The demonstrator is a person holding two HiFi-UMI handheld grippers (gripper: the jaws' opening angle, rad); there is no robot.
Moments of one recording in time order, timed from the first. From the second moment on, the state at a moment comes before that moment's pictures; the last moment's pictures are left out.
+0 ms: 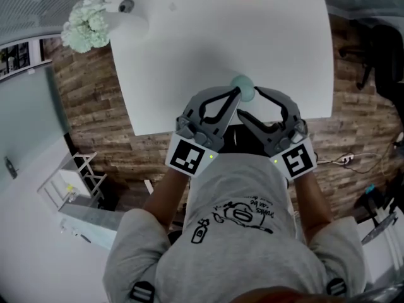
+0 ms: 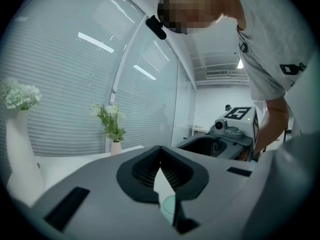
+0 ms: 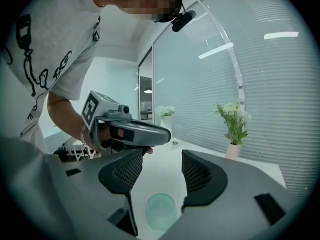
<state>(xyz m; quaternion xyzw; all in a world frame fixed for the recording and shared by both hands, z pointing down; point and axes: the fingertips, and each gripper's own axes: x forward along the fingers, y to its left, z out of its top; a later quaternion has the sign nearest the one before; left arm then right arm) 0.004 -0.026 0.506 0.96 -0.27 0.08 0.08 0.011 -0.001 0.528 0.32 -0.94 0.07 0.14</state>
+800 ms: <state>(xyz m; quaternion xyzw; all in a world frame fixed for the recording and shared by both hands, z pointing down) 0.000 -0.019 0.572 0.95 -0.27 0.09 0.10 0.012 0.010 0.614 0.31 -0.93 0.08 0.17</state>
